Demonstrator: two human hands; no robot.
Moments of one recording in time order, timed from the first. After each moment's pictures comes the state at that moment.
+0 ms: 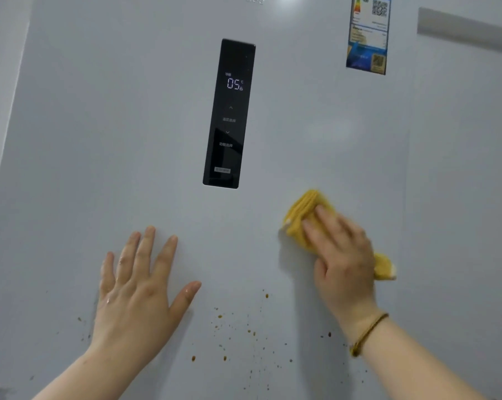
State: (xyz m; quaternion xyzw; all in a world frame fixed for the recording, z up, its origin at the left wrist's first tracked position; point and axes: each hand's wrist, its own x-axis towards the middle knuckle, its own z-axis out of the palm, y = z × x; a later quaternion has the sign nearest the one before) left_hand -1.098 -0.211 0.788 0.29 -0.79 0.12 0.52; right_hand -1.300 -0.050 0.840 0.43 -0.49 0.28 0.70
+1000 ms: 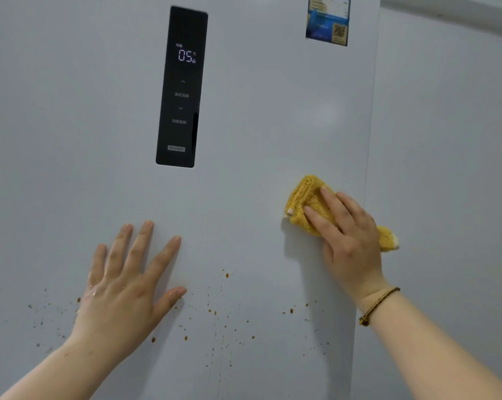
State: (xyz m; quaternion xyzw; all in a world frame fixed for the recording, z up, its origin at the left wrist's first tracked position) left_hand -1.125 -0.200 0.774 0.25 -0.81 0.23 0.48; right_hand -1.351 0.002 0.845 0.43 -0.50 0.21 0.72
